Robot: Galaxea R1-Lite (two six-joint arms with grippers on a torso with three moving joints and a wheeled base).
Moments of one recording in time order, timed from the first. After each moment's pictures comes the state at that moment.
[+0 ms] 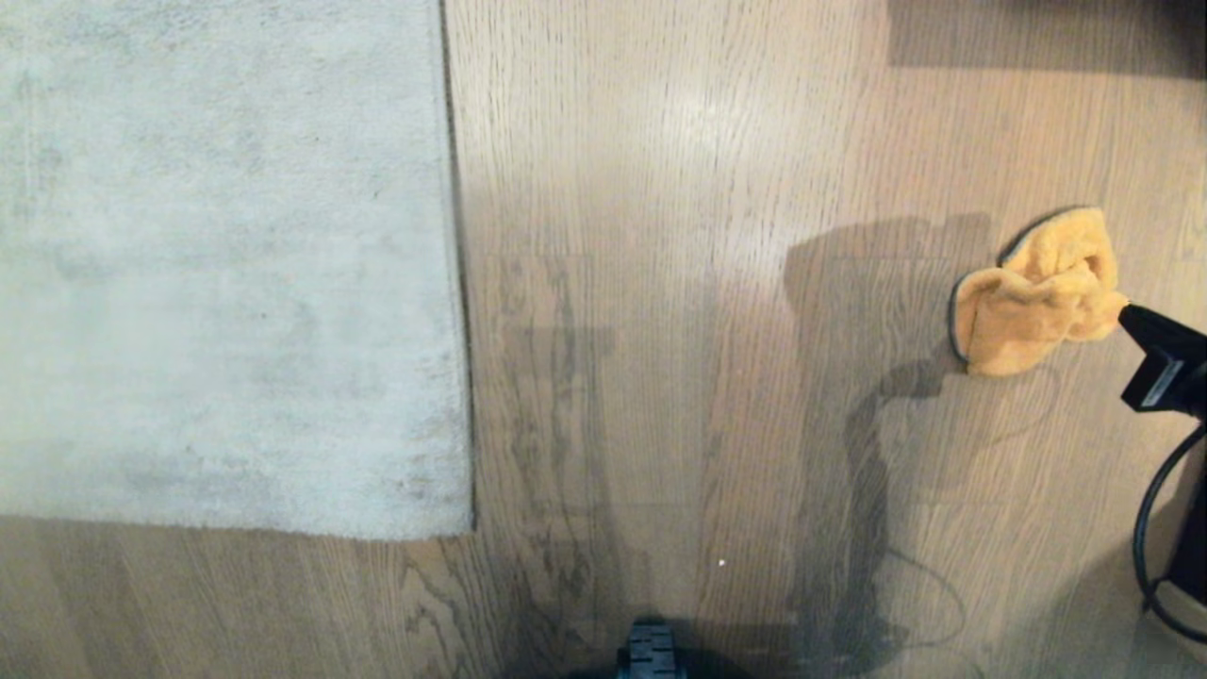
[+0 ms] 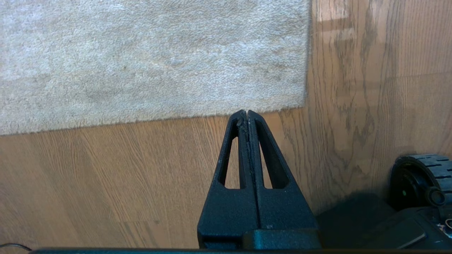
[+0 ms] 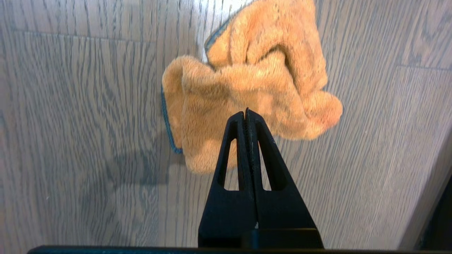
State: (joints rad) left arm 0.00 0.00 0.00 0.00 -0.02 0.12; right arm -0.27 1.47 -0.36 -1.23 0.17 -0.08
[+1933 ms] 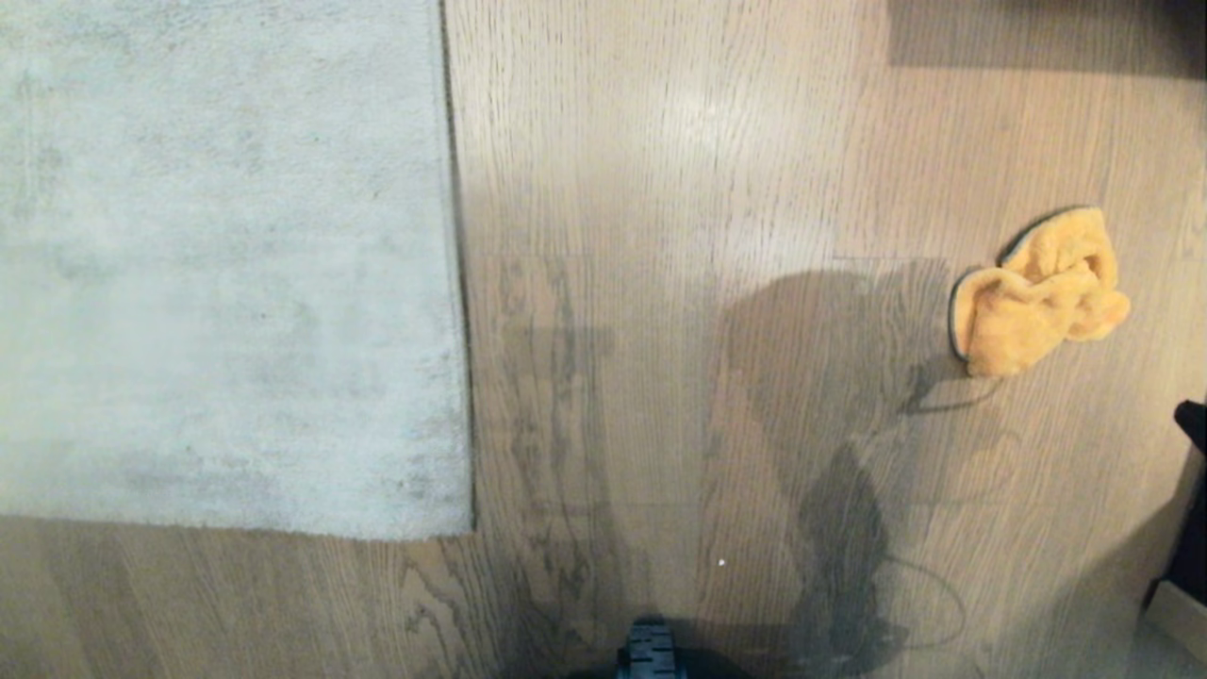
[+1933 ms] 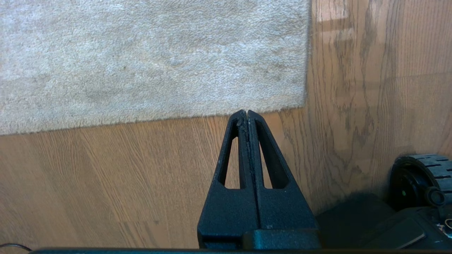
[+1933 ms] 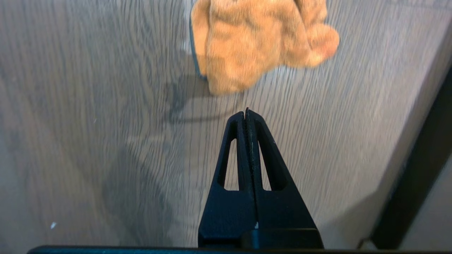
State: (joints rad) left arm 0.00 0.00 0.00 0.00 -0.02 0.12; right arm -0.27 1.10 -0.10 -1.03 0.17 -0.09
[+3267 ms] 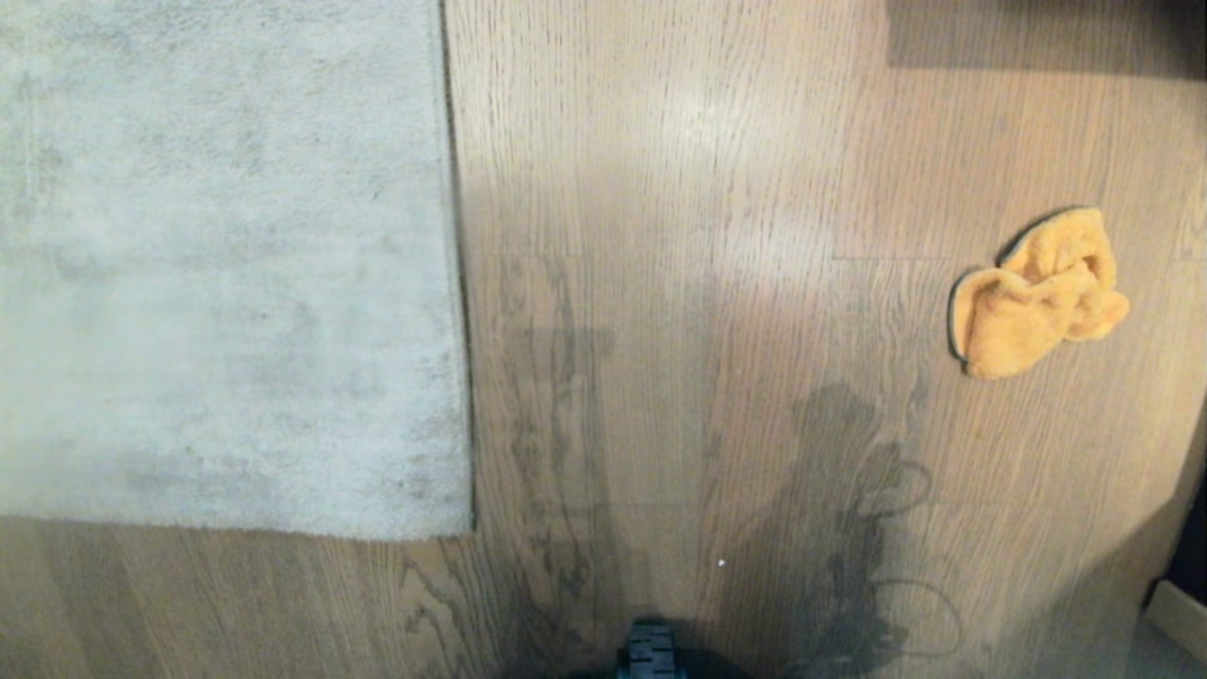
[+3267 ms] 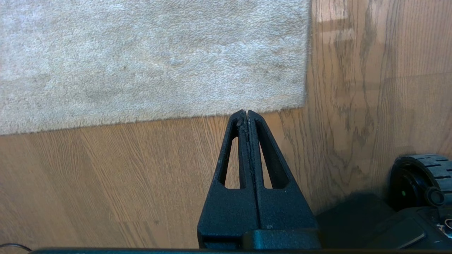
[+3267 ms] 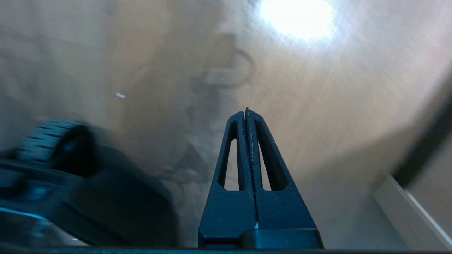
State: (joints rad) left arm 0.00 0.00 0.00 0.00 -0.02 0.12; right arm 0.00 0.06 -0.03 0.02 0.10 -0.20
